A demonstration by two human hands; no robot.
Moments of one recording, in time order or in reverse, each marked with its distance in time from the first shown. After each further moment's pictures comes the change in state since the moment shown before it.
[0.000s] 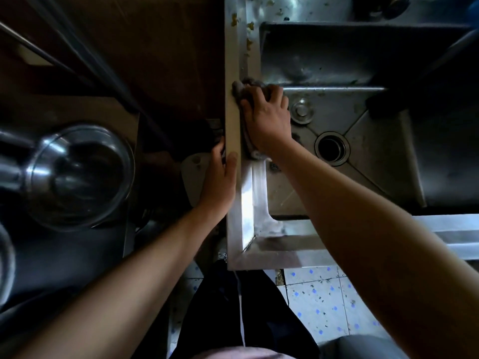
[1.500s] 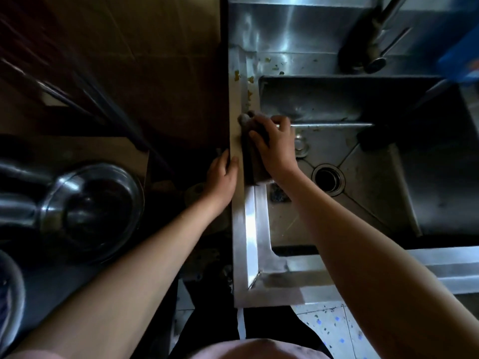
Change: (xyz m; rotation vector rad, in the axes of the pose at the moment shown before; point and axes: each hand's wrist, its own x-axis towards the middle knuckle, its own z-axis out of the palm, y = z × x) left_hand 0.066 0.039 -0.013 0.243 -0.084 -0.062; right_hand 0.013 -0.003 -0.028 0.255 0.103 -0.032
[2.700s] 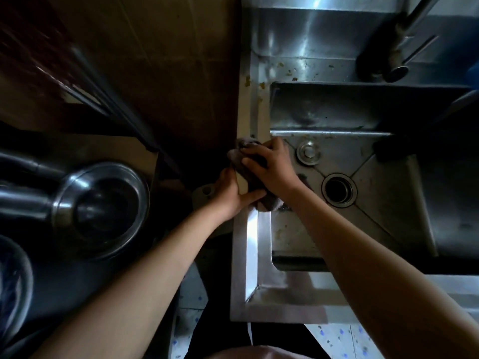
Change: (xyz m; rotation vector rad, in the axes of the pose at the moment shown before) left_hand -0.002 -0.006 0.012 0.175 -0.118 -0.061; right_hand -0.002 0.012 0.010 0.054 -0.212 -0.143
